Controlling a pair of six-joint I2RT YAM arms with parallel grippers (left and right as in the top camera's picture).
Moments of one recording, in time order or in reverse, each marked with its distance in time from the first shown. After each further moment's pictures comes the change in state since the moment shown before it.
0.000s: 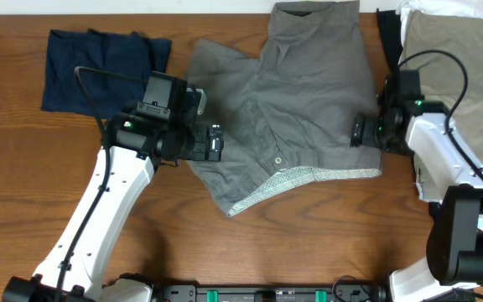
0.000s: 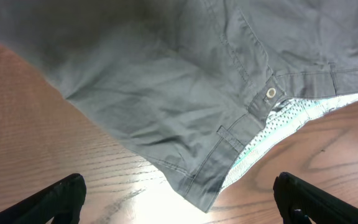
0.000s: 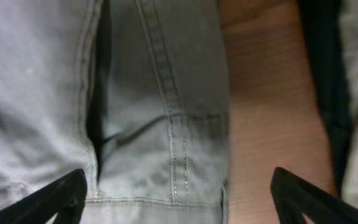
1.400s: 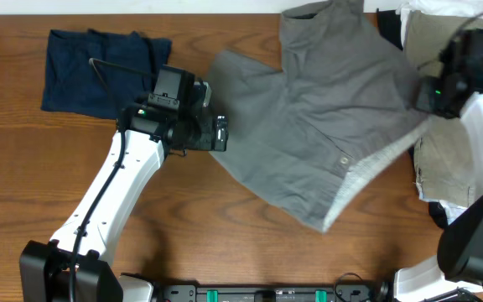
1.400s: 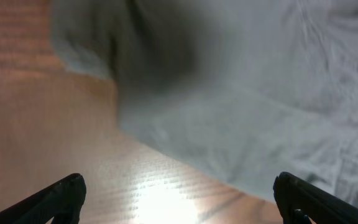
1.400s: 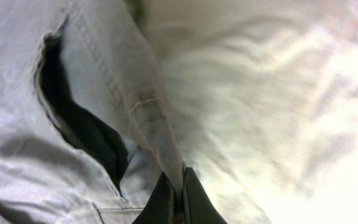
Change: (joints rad) left arm 0.000 0.113 0.000 0.135 0.000 -0.019; right arm -0.256 0.002 0.357 -0.169 0.048 -0.142
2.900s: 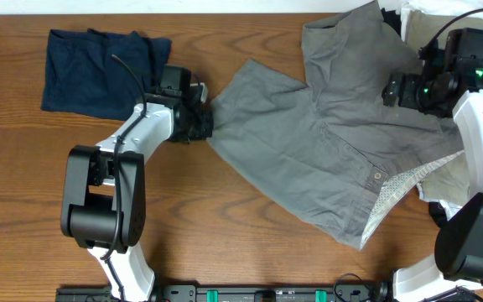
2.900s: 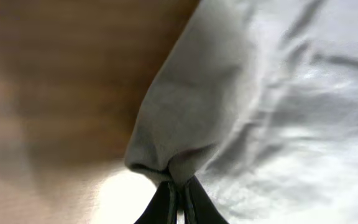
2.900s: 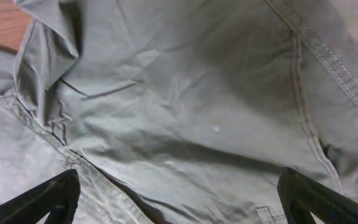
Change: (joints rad) left arm 0.114 0.415 0.001 0.259 0.078 -0.011; right arm 0.089 0.010 0.000 0.026 -0.220 -0.017
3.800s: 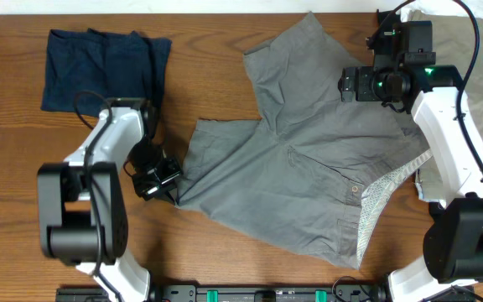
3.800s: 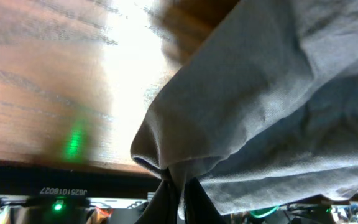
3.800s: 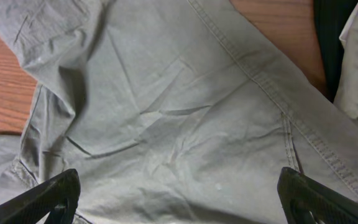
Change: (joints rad) left arm 0.159 -0.110 -0.074 -0.755 0.031 -0.214; right arm 0.218 0.005 0.000 0.111 -0.002 0.000
